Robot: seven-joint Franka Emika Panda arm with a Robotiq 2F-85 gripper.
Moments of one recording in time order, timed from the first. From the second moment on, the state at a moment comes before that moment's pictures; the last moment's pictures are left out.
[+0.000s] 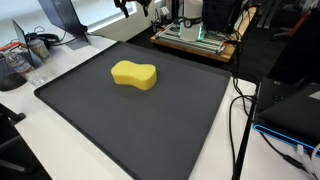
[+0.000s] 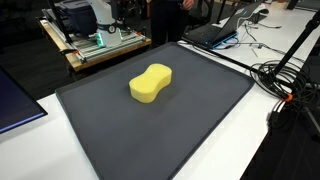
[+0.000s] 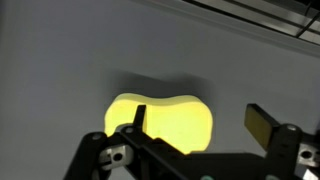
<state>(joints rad) -0.03 -0.20 -0.13 -2.31 -0.04 1.96 -0.44</state>
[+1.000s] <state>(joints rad) 0.25 -0.23 0.14 -2.38 0.20 2.01 -0.41</state>
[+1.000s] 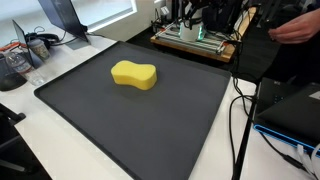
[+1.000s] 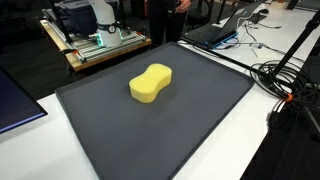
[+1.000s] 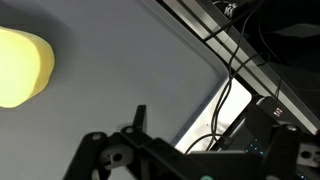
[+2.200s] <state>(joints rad) 0.24 -0.22 0.14 -2.32 0.17 1.99 -0.47</state>
